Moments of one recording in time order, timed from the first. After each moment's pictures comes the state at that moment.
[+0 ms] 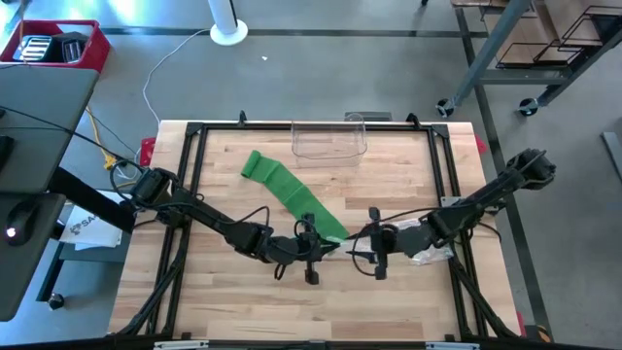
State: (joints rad) left arm -0.40 1.81 1.12 0.37 -0.56 0.13; right arm 0.51 1.29 0.70 0.18 0.45 0.04
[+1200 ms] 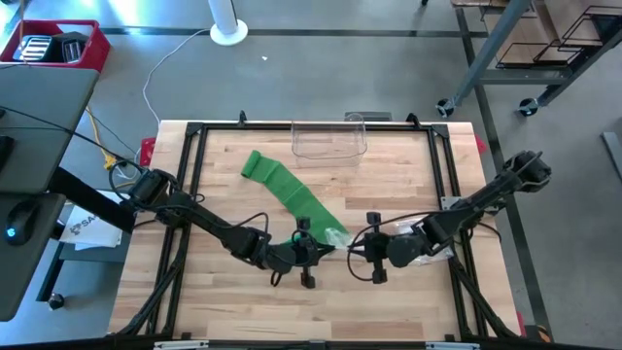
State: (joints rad) left arm -0.45 1.80 1.12 0.30 -0.65 0.13; right arm 0.55 1.37 0.83 -0.13 0.46 0.13
